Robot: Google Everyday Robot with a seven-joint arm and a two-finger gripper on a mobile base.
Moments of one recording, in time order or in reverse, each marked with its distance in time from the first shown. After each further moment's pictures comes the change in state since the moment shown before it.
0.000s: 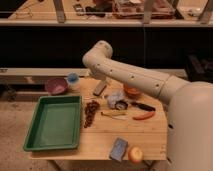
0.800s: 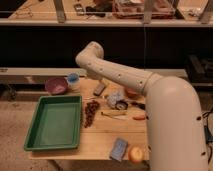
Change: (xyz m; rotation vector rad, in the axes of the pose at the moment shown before) arm 0.004 0.012 0.052 -0.054 -0.030 0.148
